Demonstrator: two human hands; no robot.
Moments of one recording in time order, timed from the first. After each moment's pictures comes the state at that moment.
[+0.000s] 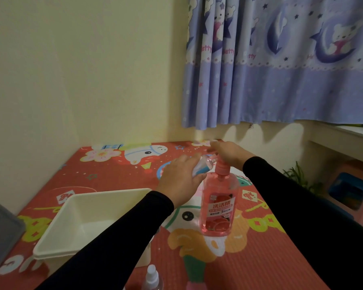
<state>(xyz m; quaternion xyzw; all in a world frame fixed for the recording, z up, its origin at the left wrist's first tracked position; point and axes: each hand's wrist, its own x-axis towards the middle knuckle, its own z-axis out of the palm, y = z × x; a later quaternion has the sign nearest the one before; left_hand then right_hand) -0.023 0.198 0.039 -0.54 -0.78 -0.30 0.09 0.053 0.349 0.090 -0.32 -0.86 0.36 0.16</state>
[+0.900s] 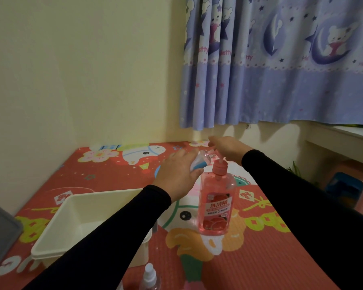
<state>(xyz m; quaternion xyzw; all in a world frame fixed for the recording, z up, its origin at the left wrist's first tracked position) -0.023 0.197 0.052 -0.55 -0.78 -0.29 0.11 0.057 0.348 0.103 -0.33 -0.86 0.35 0.17</state>
